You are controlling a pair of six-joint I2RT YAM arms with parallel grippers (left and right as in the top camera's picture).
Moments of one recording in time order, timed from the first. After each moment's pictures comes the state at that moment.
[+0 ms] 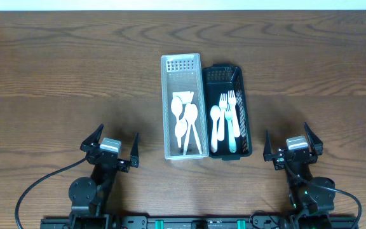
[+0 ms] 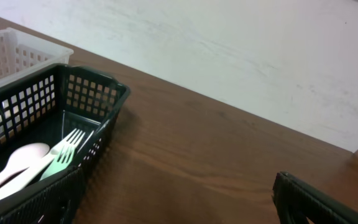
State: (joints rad) left arm -0.04 0.01 0.02 -0.10 0.20 0.10; right arm 0.12 0.01 0.01 -0.07 -0.01 -0.27
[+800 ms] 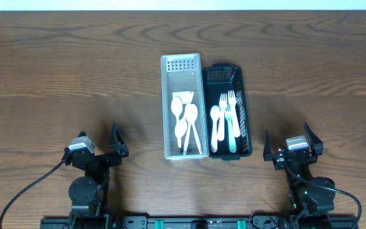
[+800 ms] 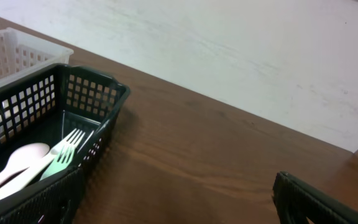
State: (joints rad) left arm -0.04 0.01 0.02 -0.11 -0.11 -0.33; right arm 0.12 0.01 0.01 -0.07 -0.01 -0.27
